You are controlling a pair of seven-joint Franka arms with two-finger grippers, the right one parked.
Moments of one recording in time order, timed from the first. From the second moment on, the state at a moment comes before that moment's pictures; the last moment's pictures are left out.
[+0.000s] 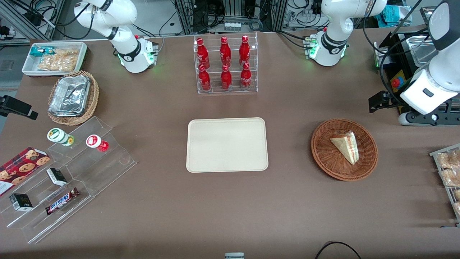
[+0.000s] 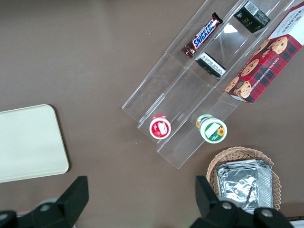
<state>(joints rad) -0.02 0.05 -0.08 -1.58 0.01 1.54 -0.03</state>
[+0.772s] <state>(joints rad) 0.00 0.07 -0.07 -1.85 0.01 1.76 -0.05</state>
